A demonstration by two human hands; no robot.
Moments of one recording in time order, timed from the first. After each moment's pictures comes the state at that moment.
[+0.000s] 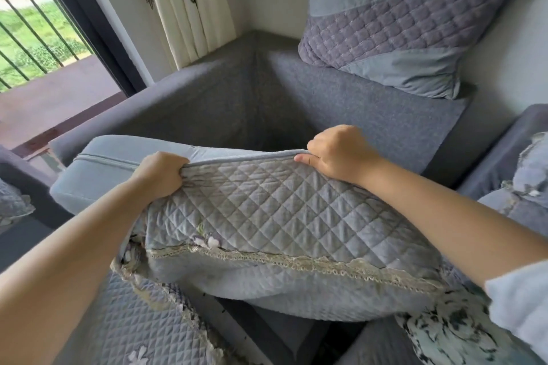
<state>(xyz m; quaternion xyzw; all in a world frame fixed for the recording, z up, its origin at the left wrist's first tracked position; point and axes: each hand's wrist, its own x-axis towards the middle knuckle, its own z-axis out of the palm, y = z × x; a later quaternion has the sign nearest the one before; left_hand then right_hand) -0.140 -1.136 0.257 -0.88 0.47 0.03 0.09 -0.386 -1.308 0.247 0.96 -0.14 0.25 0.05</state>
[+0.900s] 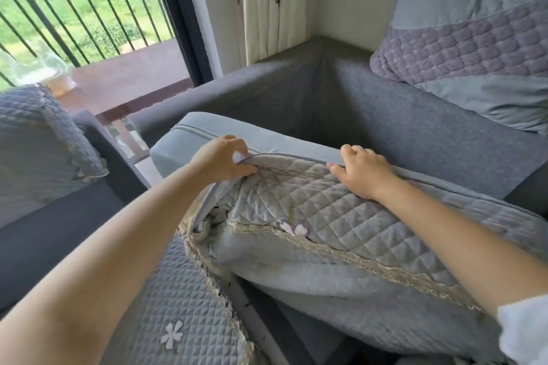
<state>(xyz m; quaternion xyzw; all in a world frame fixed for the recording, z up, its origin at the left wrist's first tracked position) -0.095 -1.088 0.261 -0.86 0.50 0.07 -0.07 -0.297 -1.248 0.237 0.95 -0.31 0.00 -0.04</state>
